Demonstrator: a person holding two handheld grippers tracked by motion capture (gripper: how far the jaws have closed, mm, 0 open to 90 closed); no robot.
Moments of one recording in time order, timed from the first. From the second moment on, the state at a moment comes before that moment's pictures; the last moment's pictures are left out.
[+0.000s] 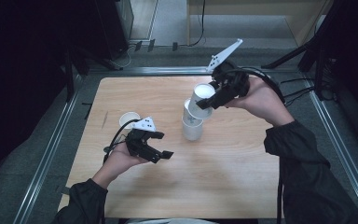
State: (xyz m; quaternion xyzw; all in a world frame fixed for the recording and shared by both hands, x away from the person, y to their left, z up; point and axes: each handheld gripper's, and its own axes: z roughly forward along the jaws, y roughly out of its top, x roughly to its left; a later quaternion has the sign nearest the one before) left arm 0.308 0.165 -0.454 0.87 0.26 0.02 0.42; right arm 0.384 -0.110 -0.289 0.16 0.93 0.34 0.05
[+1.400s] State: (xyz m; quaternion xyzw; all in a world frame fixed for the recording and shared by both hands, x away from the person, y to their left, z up) left arm 0.313 0.150 -0.463 0.87 0.24 0.00 0.42; right arm 0.325 -0.128 -0.433 0.18 0.91 0.38 0.00
